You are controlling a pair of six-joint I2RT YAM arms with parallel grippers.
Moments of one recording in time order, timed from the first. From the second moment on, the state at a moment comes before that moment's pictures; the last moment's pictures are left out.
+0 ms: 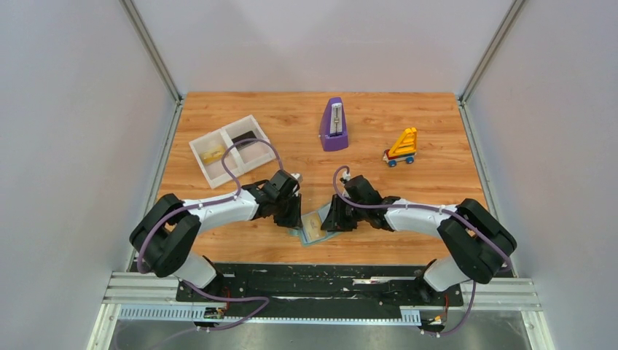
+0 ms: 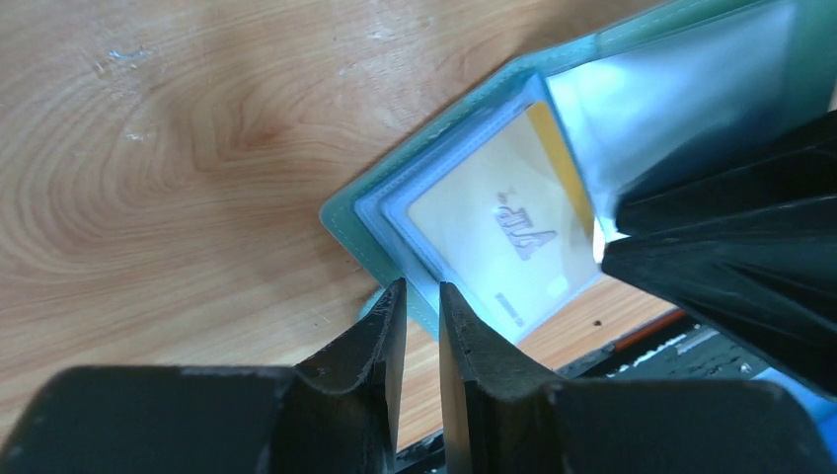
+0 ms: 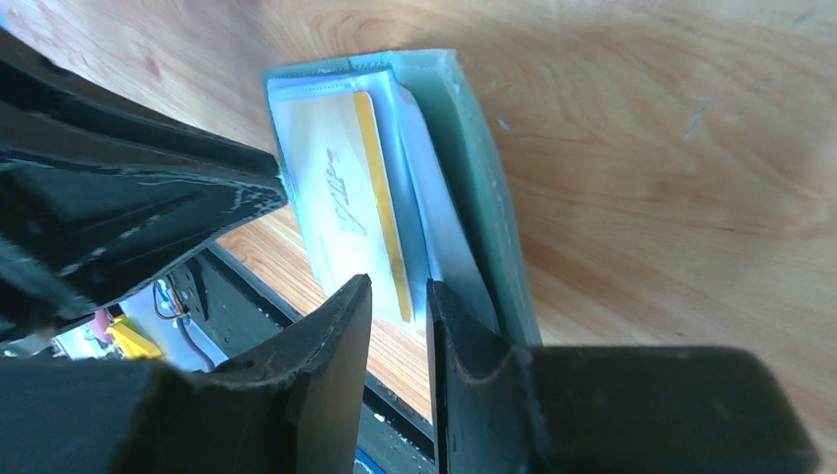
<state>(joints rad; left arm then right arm) -0.76 1.48 0.77 -0.34 0.16 -0.63 0.75 1.49 0.62 0.00 -0.31 0.85</state>
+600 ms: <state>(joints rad) -0.76 1.53 0.76 -0.29 0.17 -0.64 0.66 1.56 0.57 0.16 -0.50 0.82</state>
